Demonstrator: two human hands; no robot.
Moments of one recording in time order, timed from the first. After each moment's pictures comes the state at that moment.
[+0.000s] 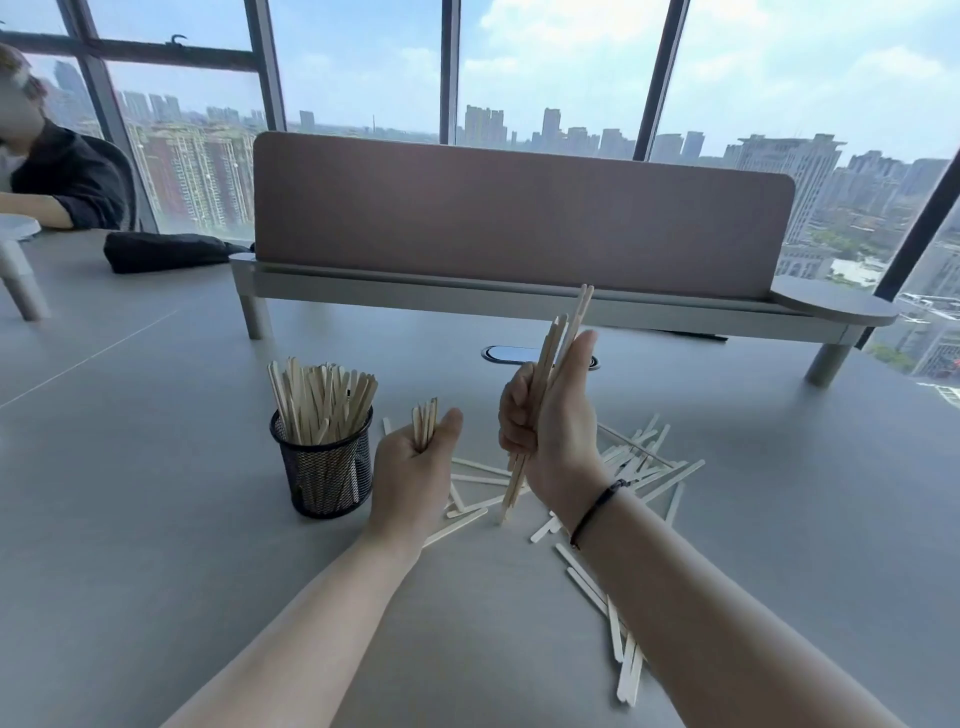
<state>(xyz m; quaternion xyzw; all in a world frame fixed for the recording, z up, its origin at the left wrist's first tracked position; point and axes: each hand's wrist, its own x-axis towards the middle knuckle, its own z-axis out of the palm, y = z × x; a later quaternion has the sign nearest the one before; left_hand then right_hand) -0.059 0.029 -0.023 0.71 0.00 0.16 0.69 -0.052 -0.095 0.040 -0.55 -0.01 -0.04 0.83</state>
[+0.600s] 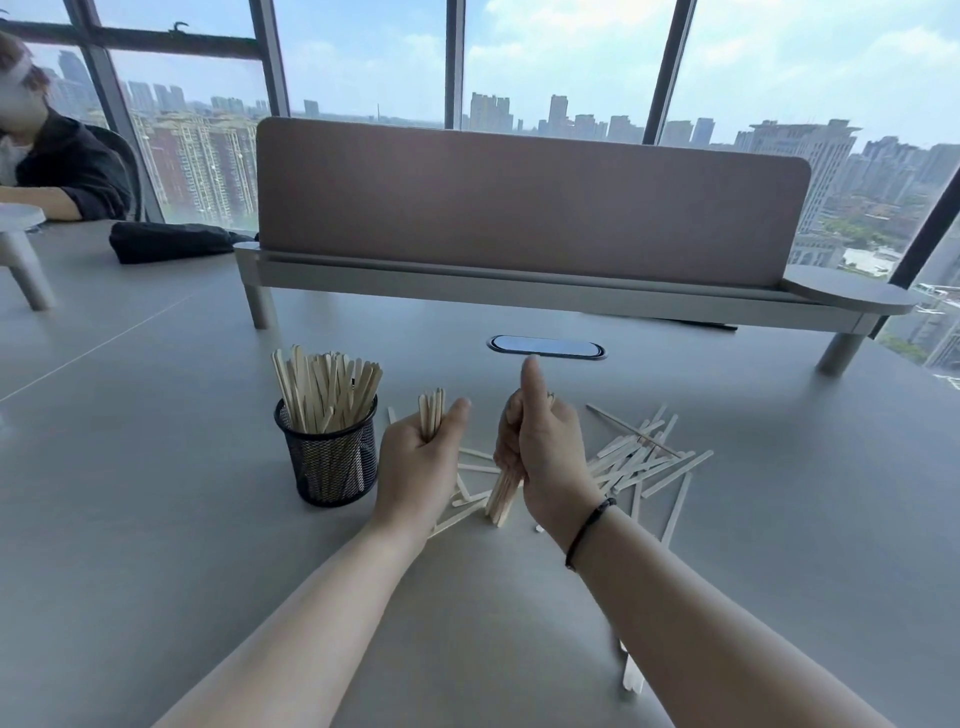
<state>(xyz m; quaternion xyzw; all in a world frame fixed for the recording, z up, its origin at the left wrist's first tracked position) -0.062 0.029 -0.022 0.71 -0.02 0.16 0.68 -0.059 -0.088 0.011 -0.62 0.01 -0.08 0.78</state>
